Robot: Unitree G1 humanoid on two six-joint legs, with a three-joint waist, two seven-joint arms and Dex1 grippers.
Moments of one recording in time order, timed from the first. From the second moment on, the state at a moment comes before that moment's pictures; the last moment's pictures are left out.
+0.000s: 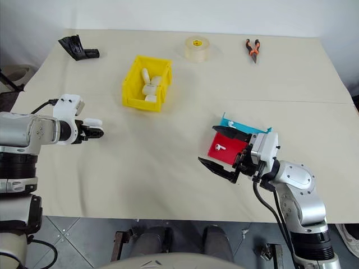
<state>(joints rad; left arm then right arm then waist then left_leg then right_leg) -0.73 0.77 0.05 0.13 -0.28 1.37 -0.36 -0.11 -0.53 -0.08 -0.33 0.57 0.04 1.00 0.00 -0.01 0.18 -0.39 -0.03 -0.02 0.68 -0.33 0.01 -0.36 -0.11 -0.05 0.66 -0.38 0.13</state>
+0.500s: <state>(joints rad) -0.15 0.42 0.19 -0.27 -0.51 0.33 -0.91 -0.06 -0.61 -0.17 -0.35 0.58 0.08 0.99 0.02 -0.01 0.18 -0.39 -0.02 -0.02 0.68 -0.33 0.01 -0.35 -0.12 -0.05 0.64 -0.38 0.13</state>
